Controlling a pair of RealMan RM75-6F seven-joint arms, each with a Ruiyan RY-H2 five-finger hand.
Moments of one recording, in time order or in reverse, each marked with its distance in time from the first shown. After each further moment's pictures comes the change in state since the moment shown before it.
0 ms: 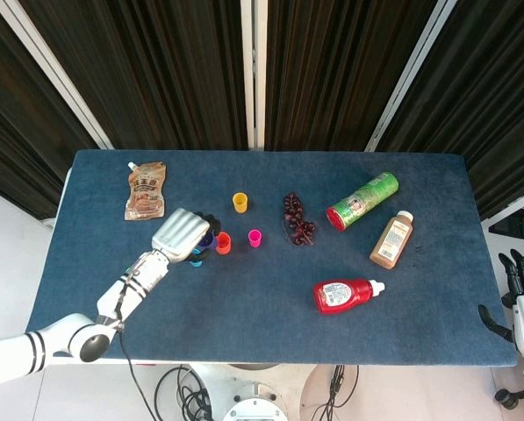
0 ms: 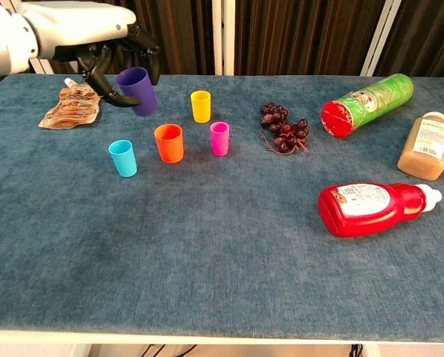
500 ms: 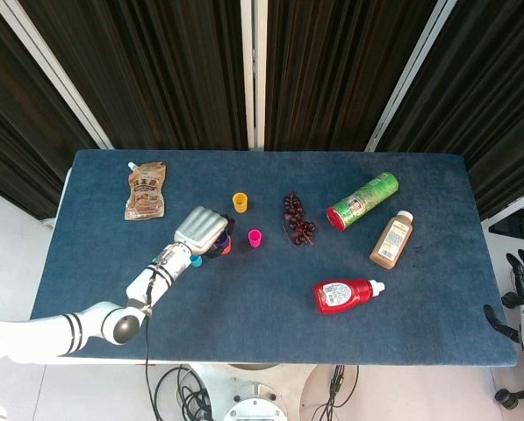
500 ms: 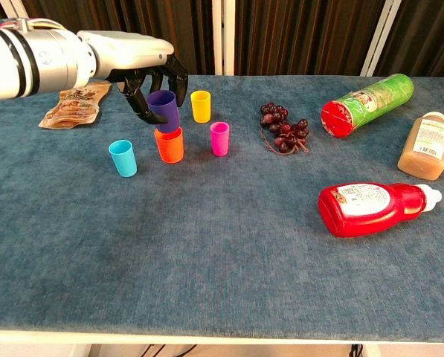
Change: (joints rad) left arm -0.141 -0.126 0.038 0.142 -0.228 -0.058 0.116; right arm -0.004 0.002 0.003 0.027 0.015 -0.009 0.042
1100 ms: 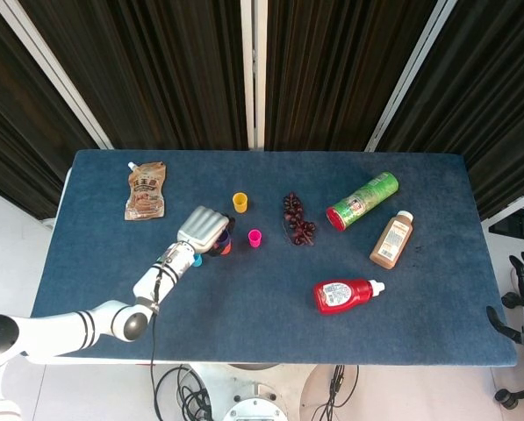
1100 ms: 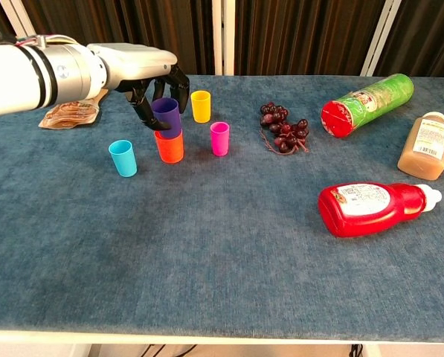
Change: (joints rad) left arm -0.036 -0.054 0.036 0.079 -0.037 0.021 -0.022; right arm -0.003 -0.012 -0.001 0.026 0.008 -0.009 0.020
